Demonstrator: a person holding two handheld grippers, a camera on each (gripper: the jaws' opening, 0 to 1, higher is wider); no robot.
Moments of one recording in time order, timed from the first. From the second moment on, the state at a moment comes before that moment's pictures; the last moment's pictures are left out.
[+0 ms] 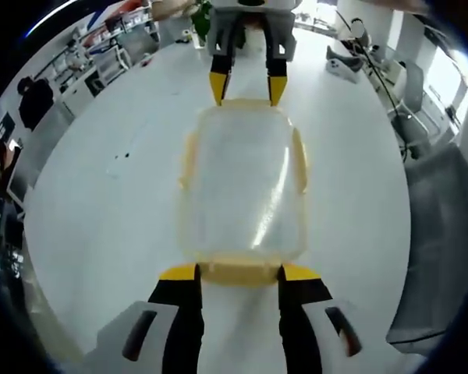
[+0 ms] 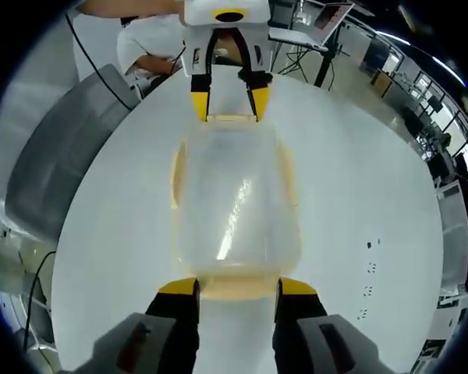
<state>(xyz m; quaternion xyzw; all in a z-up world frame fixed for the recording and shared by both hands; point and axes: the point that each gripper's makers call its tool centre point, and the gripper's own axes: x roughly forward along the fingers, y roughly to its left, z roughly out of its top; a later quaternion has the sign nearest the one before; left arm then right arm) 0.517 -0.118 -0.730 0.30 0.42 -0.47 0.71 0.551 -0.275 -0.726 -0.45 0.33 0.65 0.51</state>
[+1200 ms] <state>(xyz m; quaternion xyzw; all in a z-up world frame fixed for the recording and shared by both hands) 0.518 -0.116 -0.743 0.32 0.42 -0.48 0.70 0.553 -0.274 -0.747 -0.44 0.33 0.65 0.52</state>
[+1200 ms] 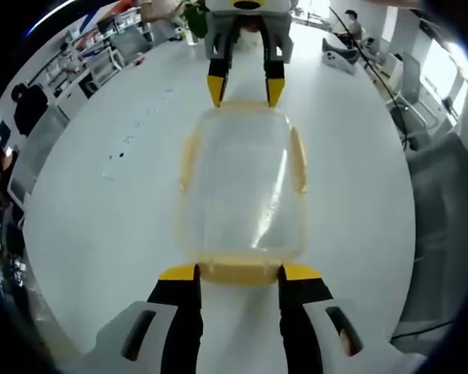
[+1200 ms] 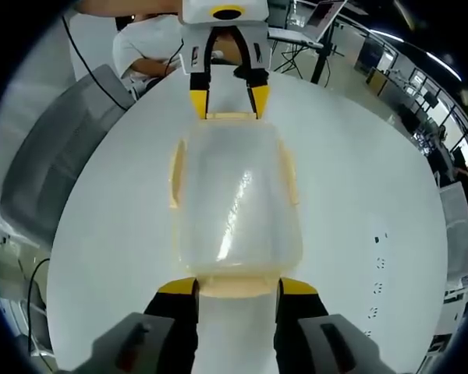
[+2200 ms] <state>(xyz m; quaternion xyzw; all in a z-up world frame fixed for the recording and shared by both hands) 0.511 -0.096 -0.743 0.31 0.43 -0.45 0.71 0.545 -0.299 -0.746 -0.45 0.35 0.63 0.52</state>
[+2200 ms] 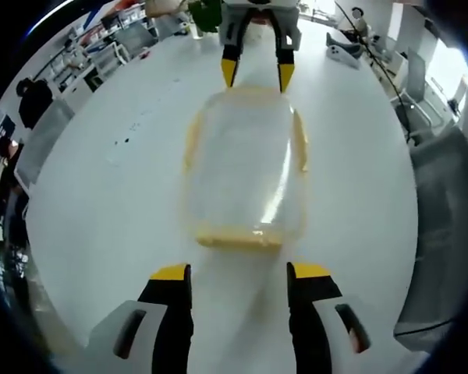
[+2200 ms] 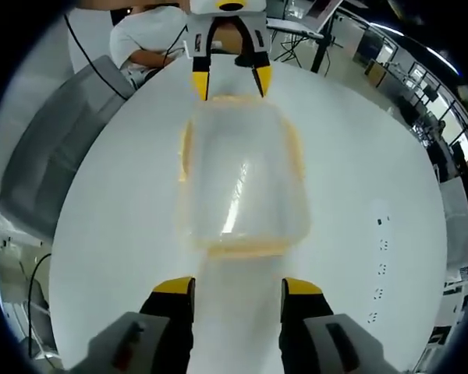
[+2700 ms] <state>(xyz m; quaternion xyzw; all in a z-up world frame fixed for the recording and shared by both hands) 0.528 -0.110 -0.716 0.09 0.48 -0.34 0.80 0.553 -0.275 -0.703 -0.30 0.41 0.56 0.66</state>
